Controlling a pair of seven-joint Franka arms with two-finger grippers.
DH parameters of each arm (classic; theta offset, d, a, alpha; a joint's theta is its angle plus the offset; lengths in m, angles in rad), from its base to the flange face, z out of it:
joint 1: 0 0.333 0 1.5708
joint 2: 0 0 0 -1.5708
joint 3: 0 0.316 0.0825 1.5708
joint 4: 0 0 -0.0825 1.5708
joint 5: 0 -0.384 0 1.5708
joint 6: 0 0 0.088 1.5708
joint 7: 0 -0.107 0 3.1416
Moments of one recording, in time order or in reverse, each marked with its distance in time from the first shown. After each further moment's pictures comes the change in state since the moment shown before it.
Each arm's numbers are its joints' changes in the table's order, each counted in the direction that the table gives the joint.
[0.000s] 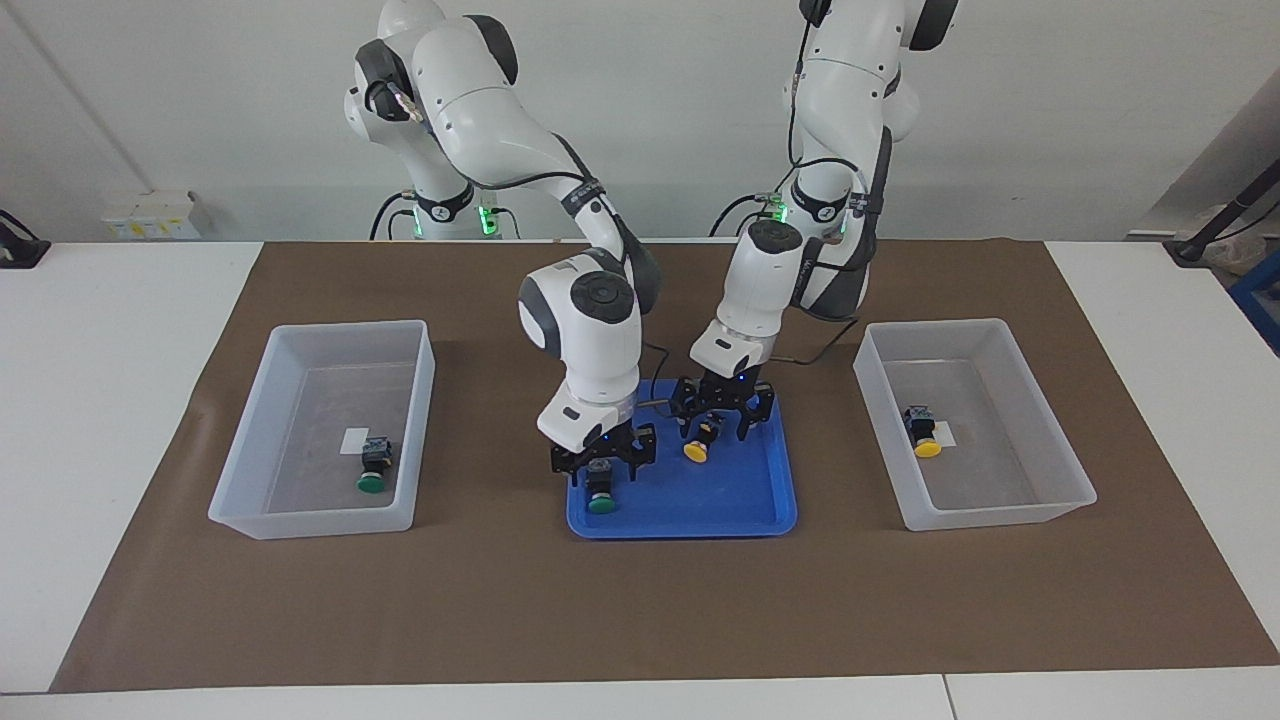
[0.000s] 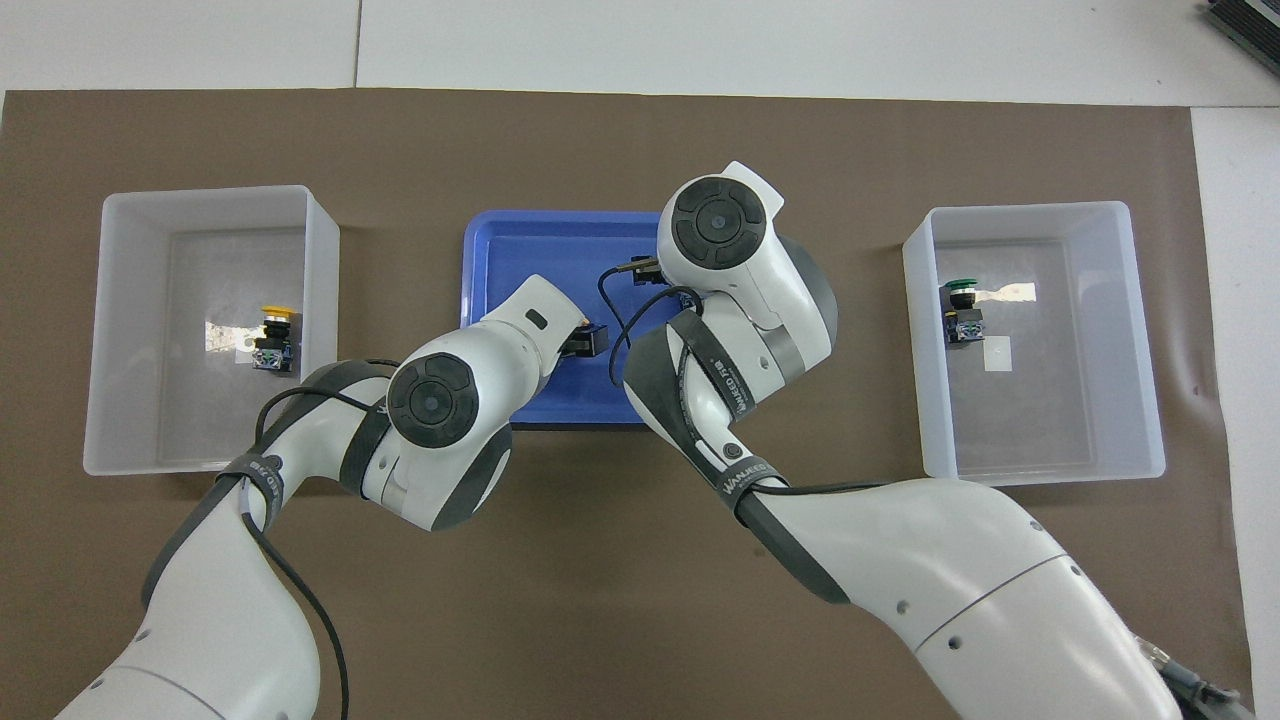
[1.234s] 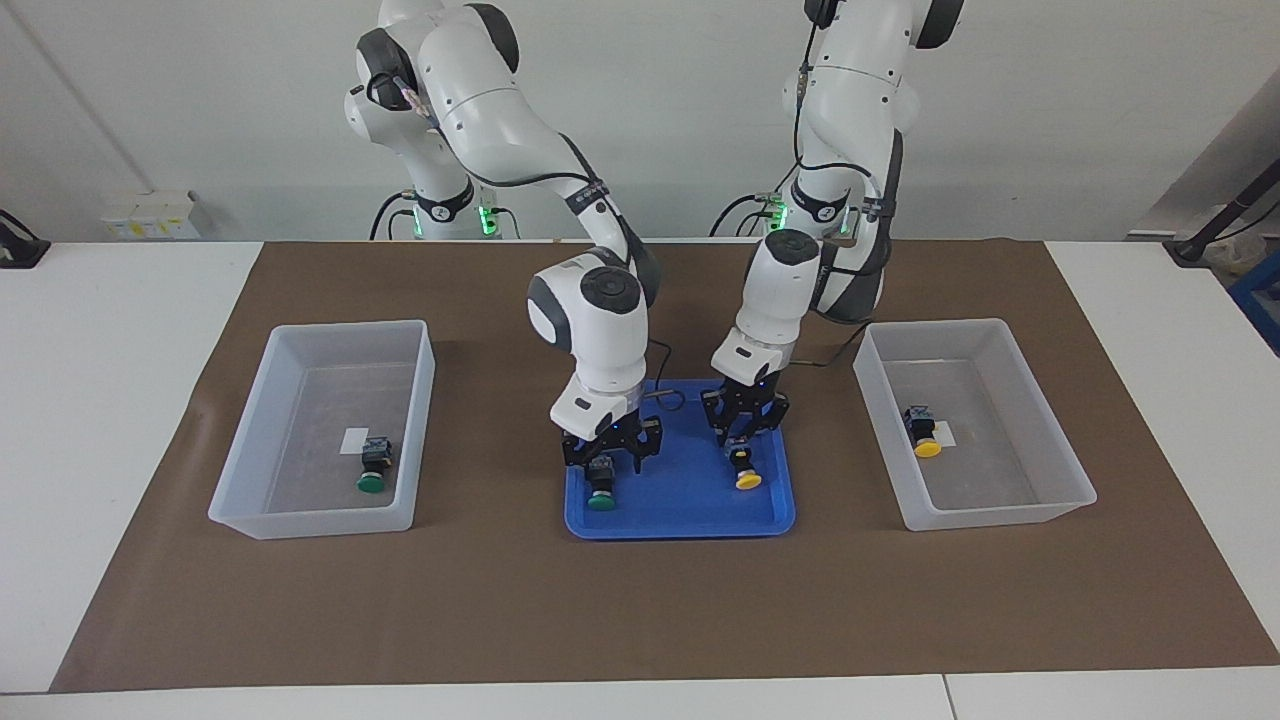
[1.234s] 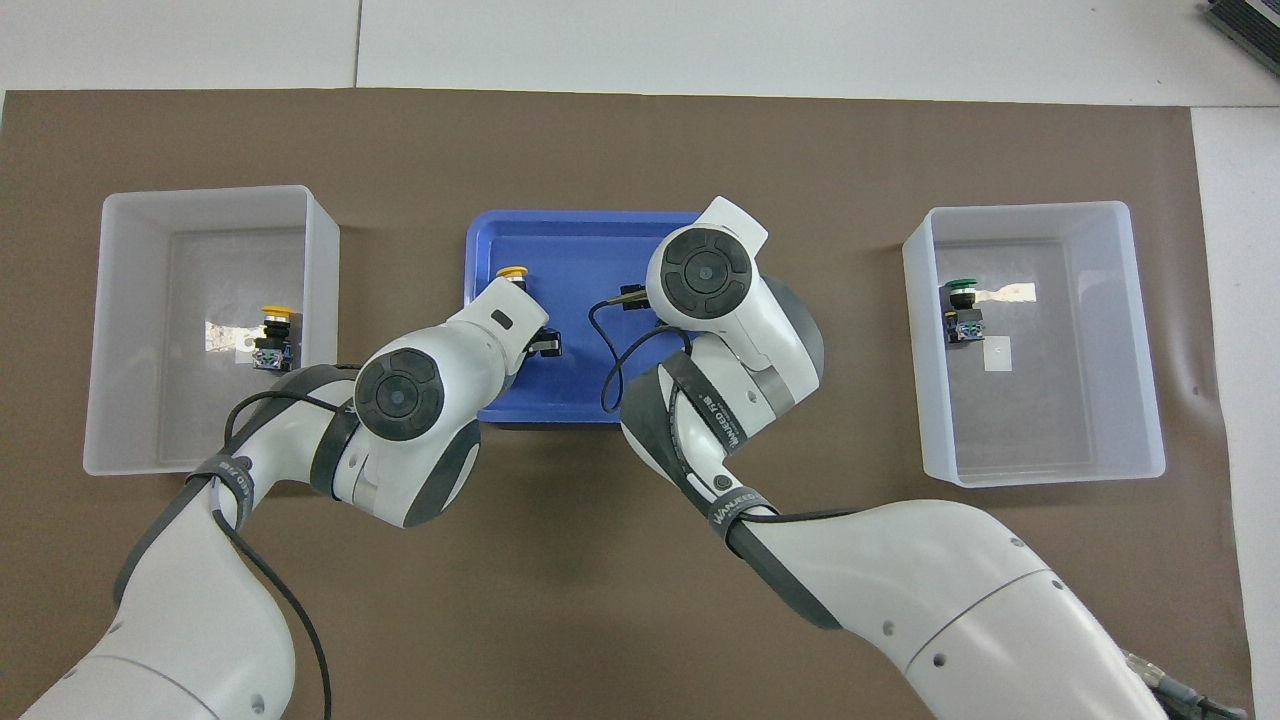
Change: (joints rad) left arm 0.048 0.007 0.026 -0.034 0.000 -0.001 -0.046; right arm 0.028 0.042 -0.002 -0.135 0.008 -0.122 -0.017
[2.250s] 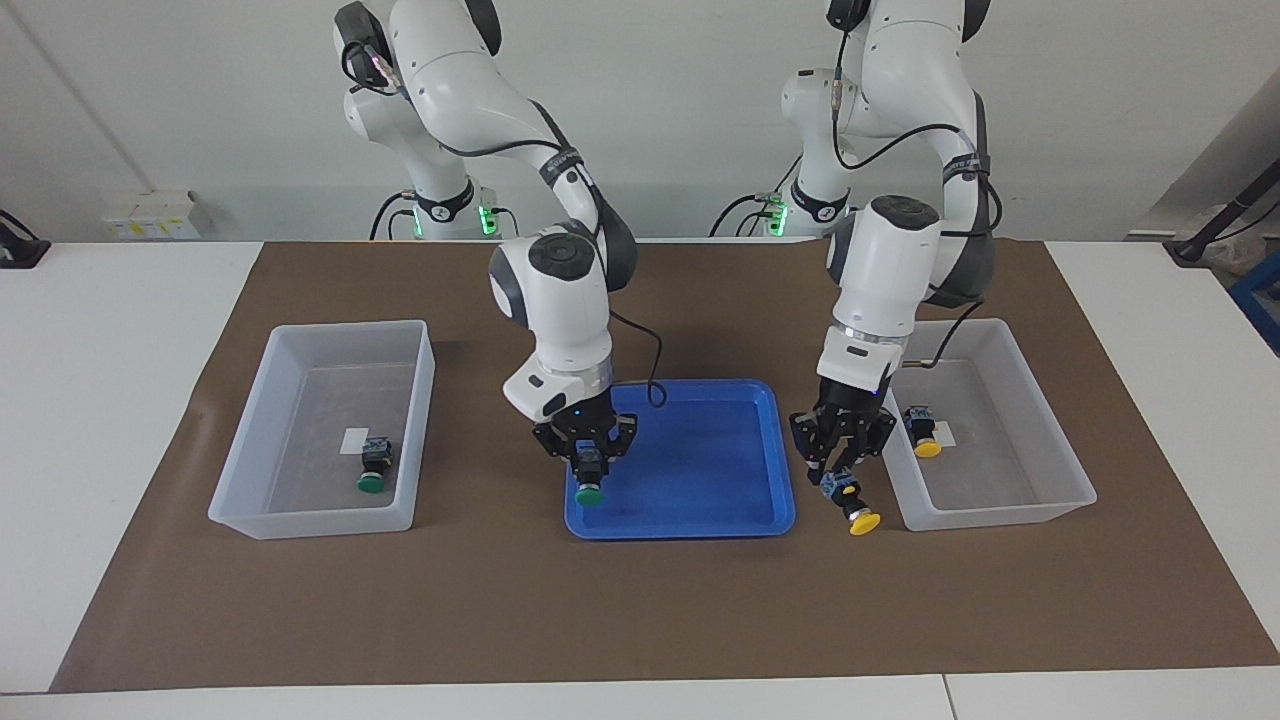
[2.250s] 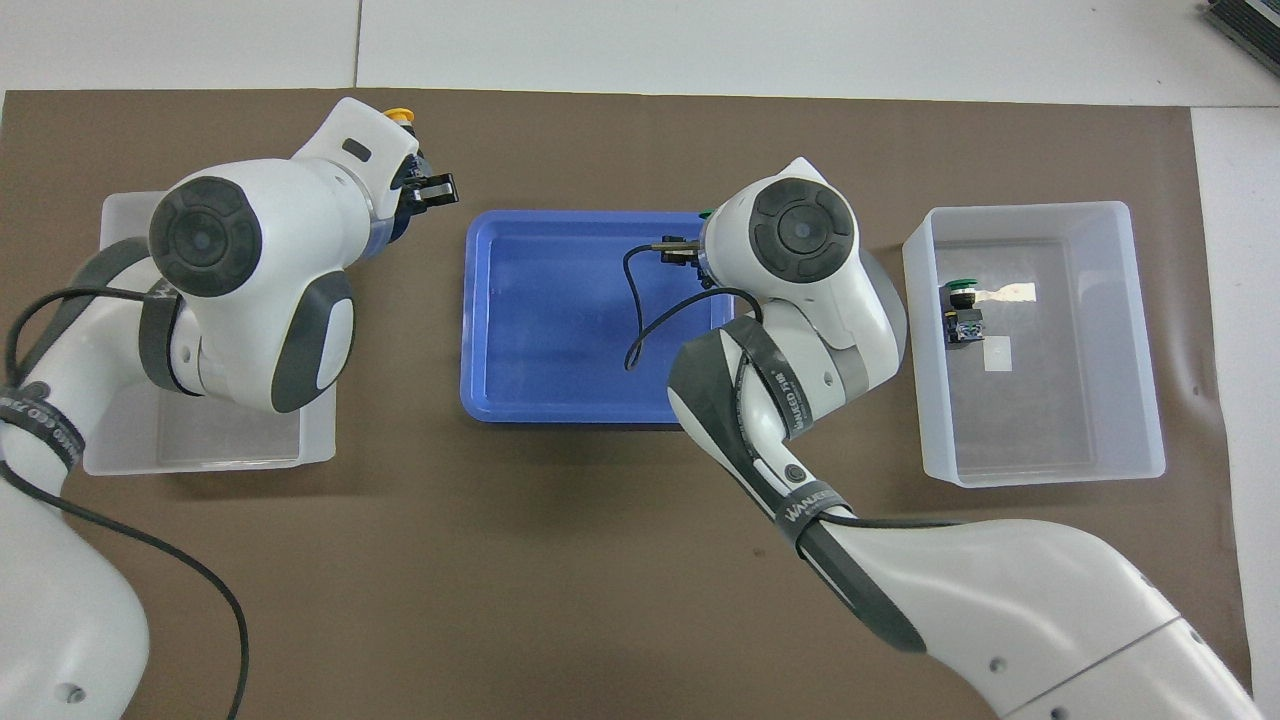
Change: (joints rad) left arm 0.170 0.021 0.004 0.366 0.000 0.287 -0.054; right arm -0.081 0.157 -0.002 -0.013 -0.073 0.075 -0.093
